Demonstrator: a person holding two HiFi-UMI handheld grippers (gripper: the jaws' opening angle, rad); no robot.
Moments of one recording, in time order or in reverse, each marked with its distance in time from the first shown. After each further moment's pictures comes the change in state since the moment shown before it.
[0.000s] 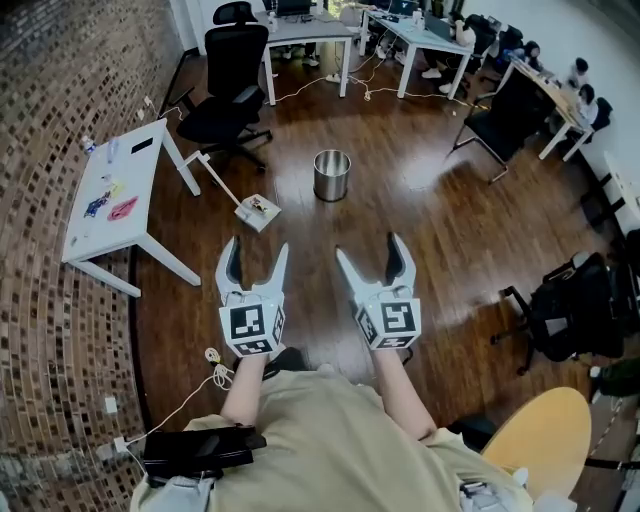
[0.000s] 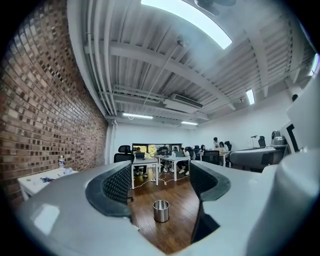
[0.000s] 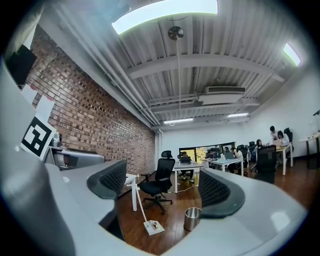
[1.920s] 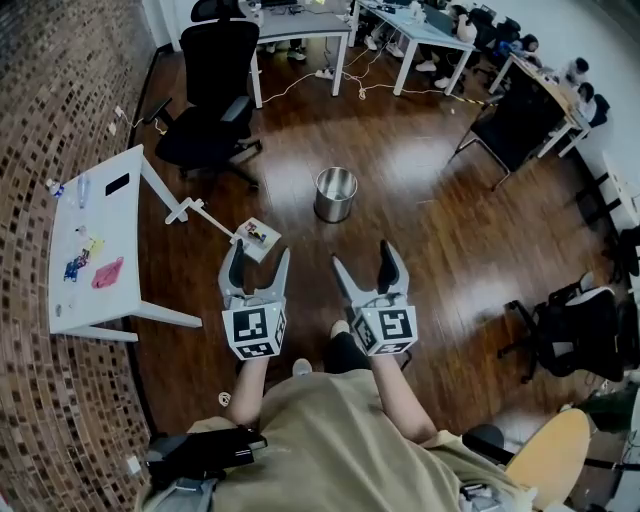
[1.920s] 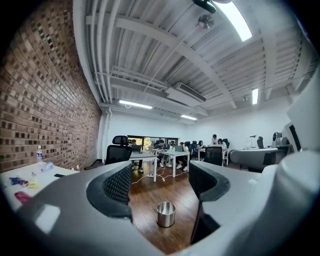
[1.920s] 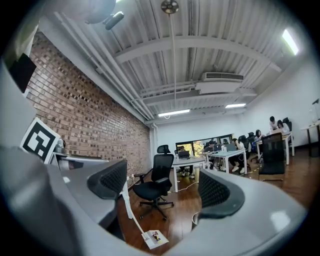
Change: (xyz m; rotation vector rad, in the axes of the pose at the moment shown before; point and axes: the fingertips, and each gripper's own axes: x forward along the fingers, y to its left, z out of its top) left arm 0.253 0.161 -0.055 -0.046 0.073 -0.082; right arm 0.282 -0.006 -0.066 0.063 0.041 -0.056
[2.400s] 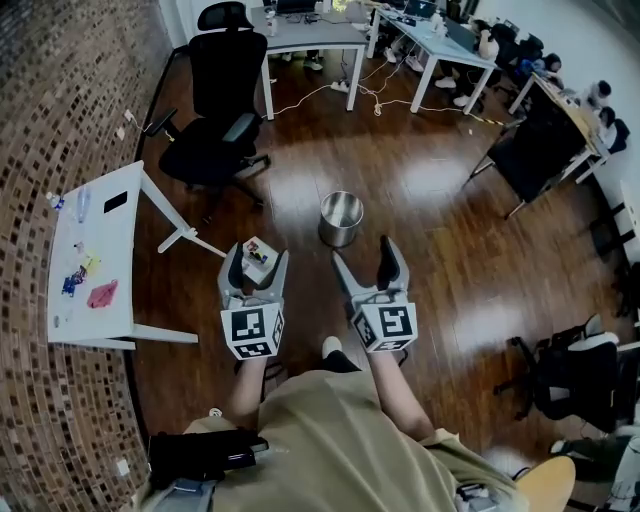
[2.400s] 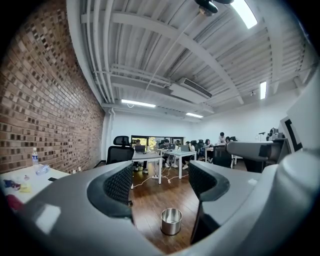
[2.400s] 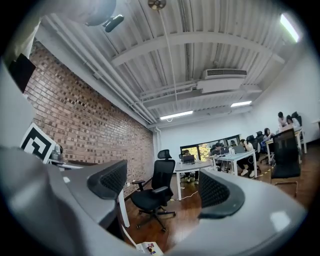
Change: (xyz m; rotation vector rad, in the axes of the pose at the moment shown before) left arm 0.129 0.000 0.008 0.013 0.011 0.066; right arm 0.120 -0.086 0.019 0.020 -0.045 0.072
